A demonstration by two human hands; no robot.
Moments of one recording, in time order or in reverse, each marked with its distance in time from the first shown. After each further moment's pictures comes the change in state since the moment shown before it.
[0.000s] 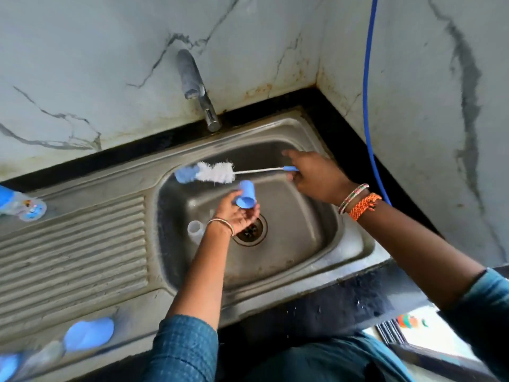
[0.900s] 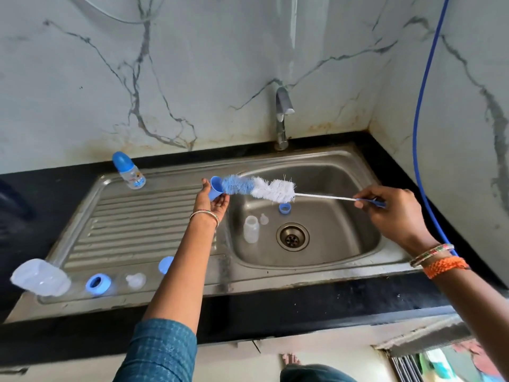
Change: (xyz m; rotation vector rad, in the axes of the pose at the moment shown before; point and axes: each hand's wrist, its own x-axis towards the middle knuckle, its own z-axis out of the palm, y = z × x) left_hand -0.162 0.067 -0.105 -0.349 0.156 0.600; right_hand -0.121 -0.056 -0.020 0.207 0.422 -0.032
